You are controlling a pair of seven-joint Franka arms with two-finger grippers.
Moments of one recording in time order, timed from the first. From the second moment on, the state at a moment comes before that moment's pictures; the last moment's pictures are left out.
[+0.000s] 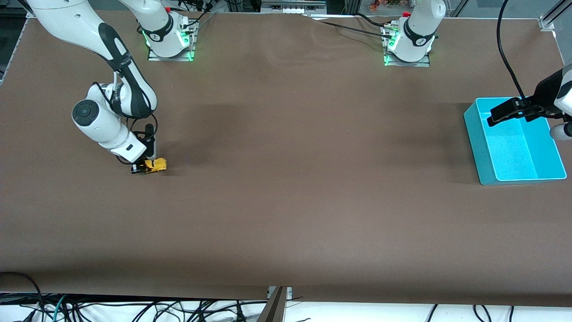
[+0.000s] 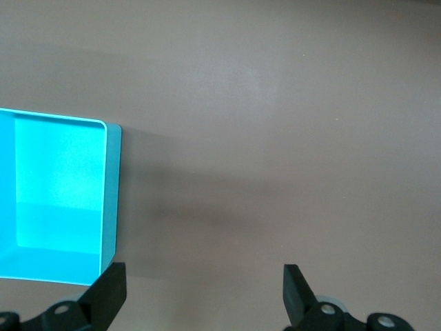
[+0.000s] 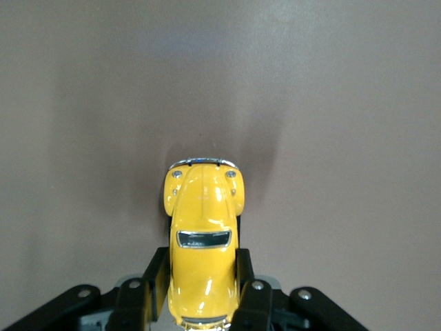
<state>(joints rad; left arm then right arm) 0.08 0.09 -0.07 -1.49 -0.03 1.51 -0.17 0.06 0.38 -0.04 -2.27 0.00 2.75 -1.74</state>
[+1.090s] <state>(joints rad) 0.08 0.09 -0.07 -1.49 -0.03 1.51 -0.17 0.06 0.38 -0.04 -2.26 0.00 2.74 -1.59</state>
